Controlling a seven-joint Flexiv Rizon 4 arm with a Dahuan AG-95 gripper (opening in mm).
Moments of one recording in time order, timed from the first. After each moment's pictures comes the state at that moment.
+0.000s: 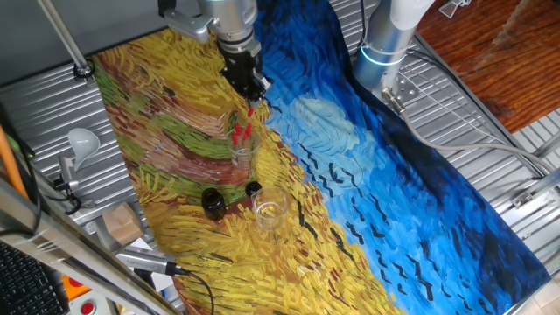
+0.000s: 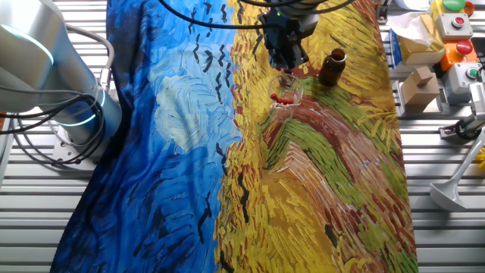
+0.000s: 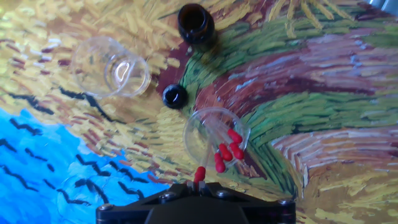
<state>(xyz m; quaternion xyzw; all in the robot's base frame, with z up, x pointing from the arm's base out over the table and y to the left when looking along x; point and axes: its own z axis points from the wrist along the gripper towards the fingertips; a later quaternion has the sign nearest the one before) 0.424 0.048 0.230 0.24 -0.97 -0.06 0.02</state>
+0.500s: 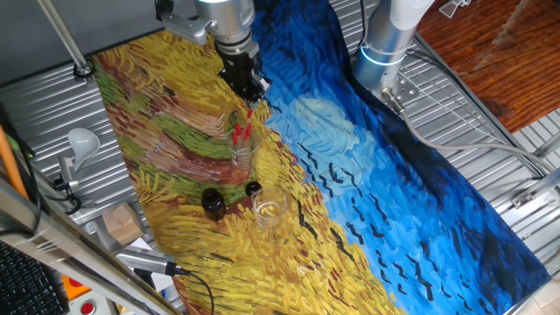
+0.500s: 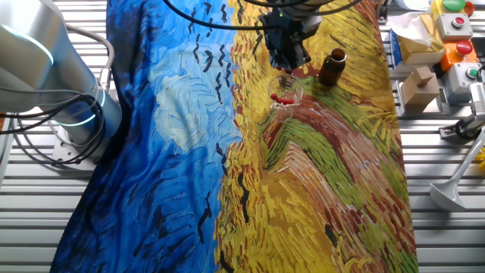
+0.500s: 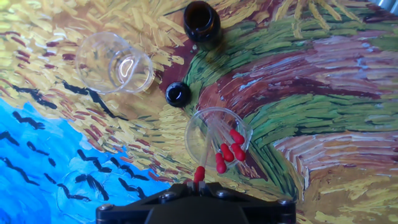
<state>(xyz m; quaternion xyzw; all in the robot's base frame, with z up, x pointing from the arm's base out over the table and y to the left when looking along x) 0.424 0.048 0.230 0.25 -0.96 -0.06 0.03</state>
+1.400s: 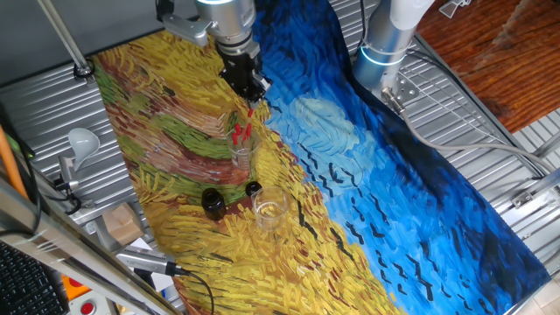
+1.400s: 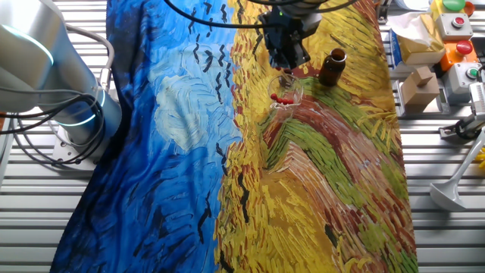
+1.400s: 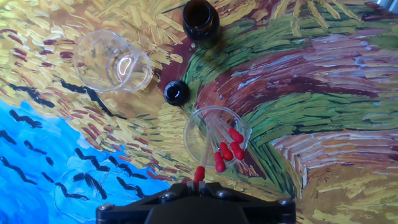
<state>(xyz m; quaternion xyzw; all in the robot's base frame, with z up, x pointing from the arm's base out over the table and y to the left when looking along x) 0.424 0.048 0.230 0.25 -0.97 -0.06 0.03</state>
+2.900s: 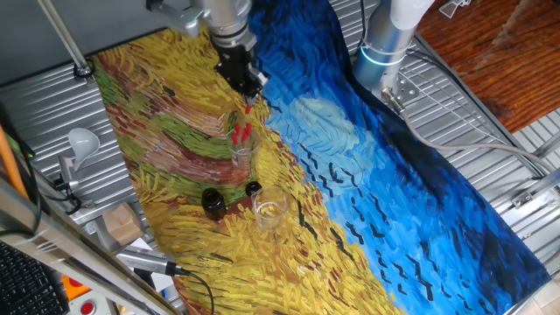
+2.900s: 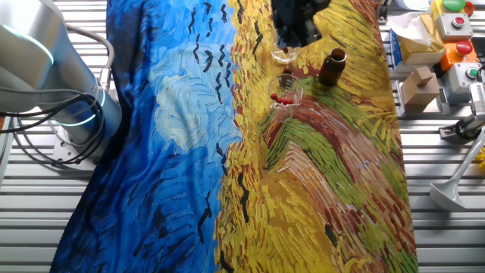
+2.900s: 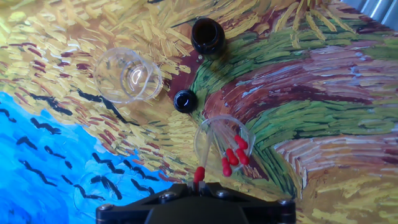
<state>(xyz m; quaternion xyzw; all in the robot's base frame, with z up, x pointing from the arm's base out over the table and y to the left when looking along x) 0.443 0.064 0.271 0.25 -0.96 -0.06 0.04</state>
